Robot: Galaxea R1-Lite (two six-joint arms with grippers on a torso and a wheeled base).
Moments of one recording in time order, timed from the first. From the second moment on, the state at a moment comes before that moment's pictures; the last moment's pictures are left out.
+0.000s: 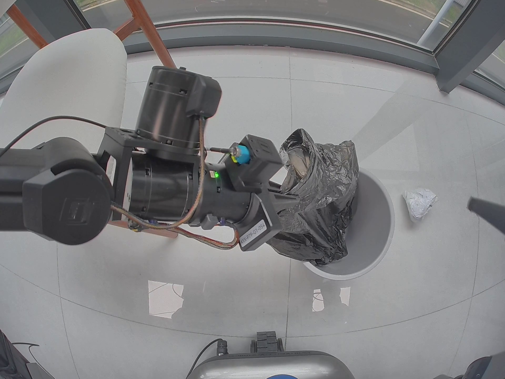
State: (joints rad) left arm -0.75 1.76 -1.32 0.01 -0.22 0.58; right arm 0.59 0.85 -0.69 -0.02 -0.03 0.44
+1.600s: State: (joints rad) left arm -0.85 1.80 -1.36 0.03 -0.04 0.53; right arm 0.60 1.72 -1.55 0.52 0.05 0.40
